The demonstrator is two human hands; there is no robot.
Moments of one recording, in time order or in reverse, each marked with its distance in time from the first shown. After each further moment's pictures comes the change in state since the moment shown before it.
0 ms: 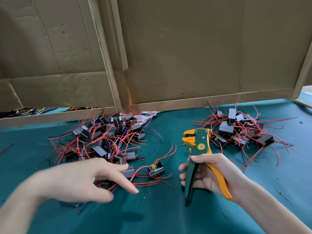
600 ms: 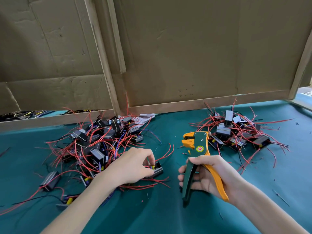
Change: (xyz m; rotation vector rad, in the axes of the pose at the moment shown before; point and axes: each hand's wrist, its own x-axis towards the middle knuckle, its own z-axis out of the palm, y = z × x) left_hand 0.105 0.018 0.025 0.076 0.384 -0.180; right_hand -0.001 -0.001 0.002 0.021 0.037 -0.002
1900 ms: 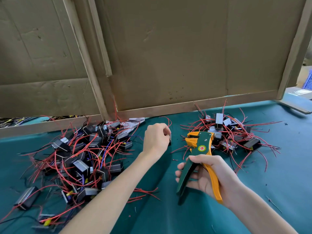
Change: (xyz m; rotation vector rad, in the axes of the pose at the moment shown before) left_hand 0.127 0.054 0.030 -0.274 0.577 0.023; right_hand 0.005 -0.012 -0.016 0.113 0.072 -0.103
